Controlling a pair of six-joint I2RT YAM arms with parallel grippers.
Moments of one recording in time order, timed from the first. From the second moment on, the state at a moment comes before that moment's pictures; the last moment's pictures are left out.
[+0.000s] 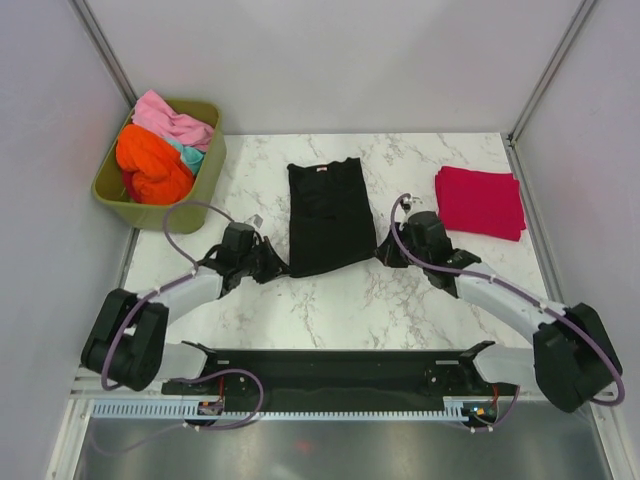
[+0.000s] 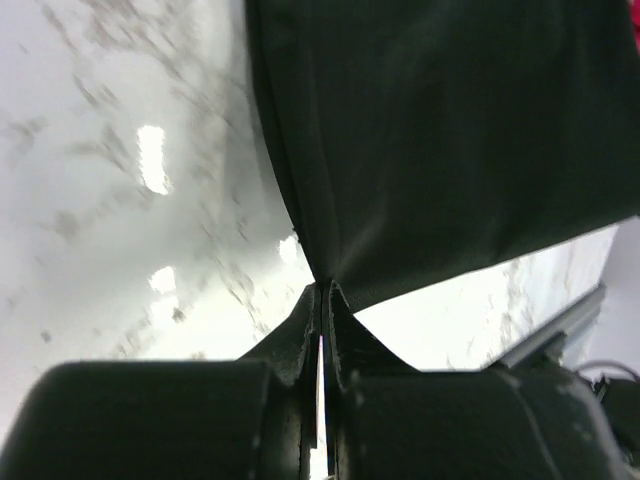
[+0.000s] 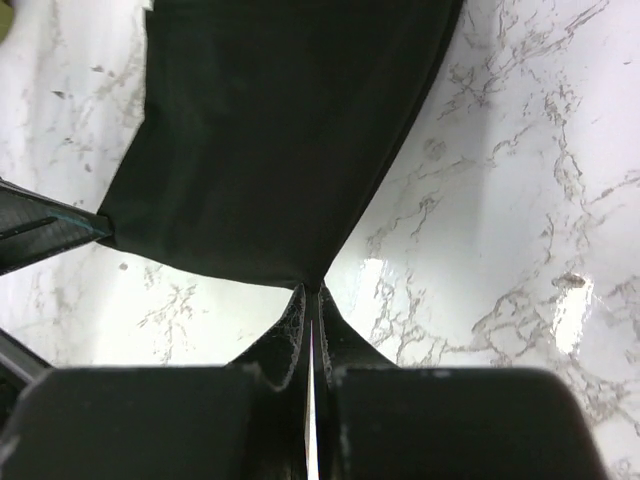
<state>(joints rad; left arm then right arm) -0.37 1.35 0.54 0.02 0.30 -0.76 0.50 1.26 0.67 -0.04 -0.10 0.55</state>
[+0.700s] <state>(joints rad) -0.46 0.70 0.51 -0.39 0.34 -0.79 0.52 0.82 0.71 -0.39 -0.16 0.54</state>
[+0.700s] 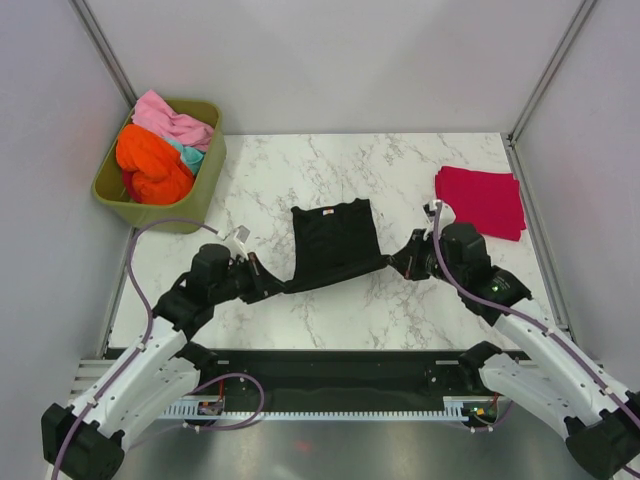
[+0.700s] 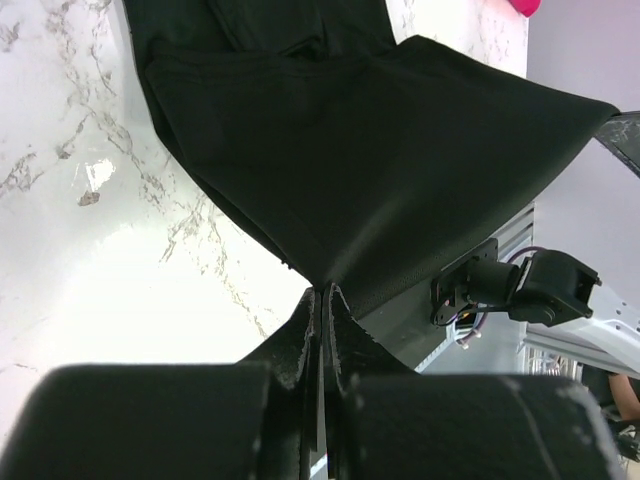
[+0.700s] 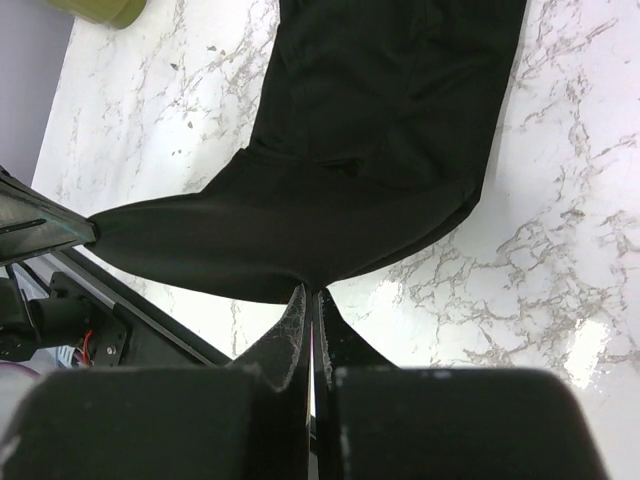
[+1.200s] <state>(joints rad) -0.47 0.90 0.65 -0.42 0.34 -0.80 0.52 0.99 0.82 -0.43 -0.02 0.49</state>
